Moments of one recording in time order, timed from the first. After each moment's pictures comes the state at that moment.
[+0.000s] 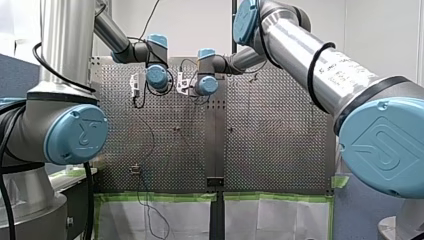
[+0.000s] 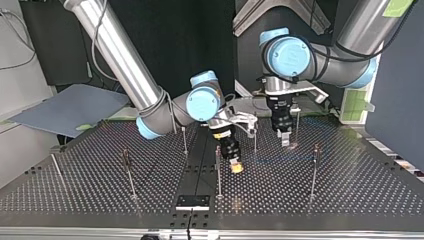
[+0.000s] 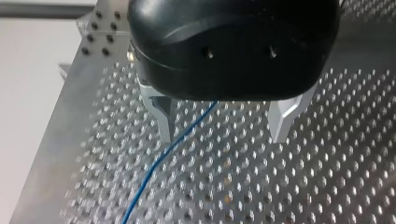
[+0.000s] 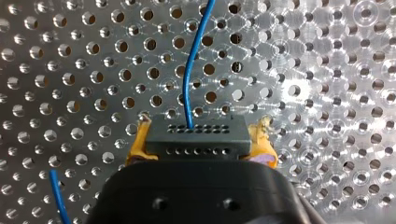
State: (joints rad) left arm -0.22 -1.65 -1.85 -2.76 -1.96 -1.58; right arm 2.40 -0.72 0.74 -0.07 1.65 1.64
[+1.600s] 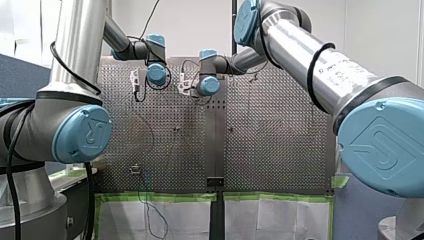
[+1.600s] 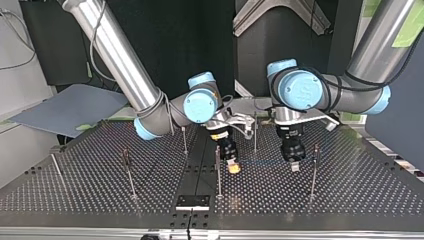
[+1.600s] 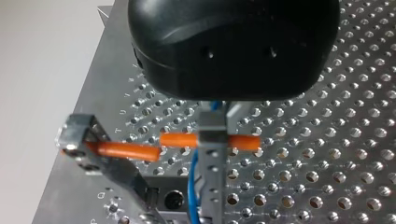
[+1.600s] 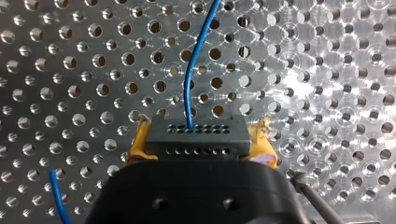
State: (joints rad) left arm -0.14 -1.74 -1.67 -2.76 -1.91 -1.60; right arm 2.39 -0.71 0.74 -0.06 1.65 1.64
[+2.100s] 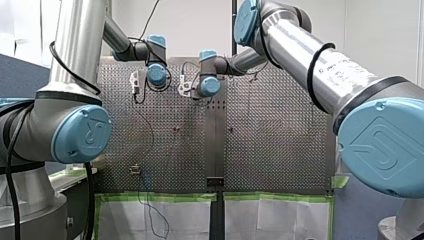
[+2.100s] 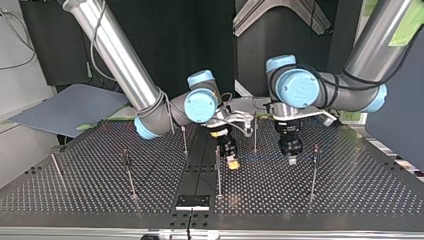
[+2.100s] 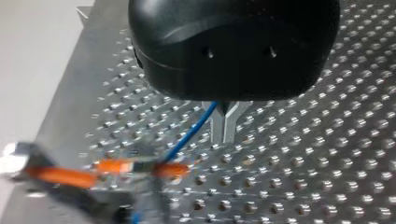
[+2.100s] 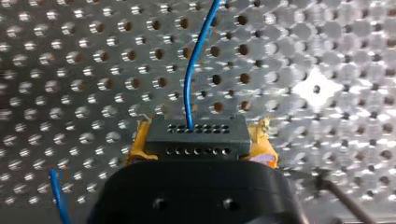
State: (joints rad) left arm -0.15 -1.74 -1.69 -2.81 -1.92 -1.60; right arm 2.39 -0.72 0.76 -0.02 1.65 1.64
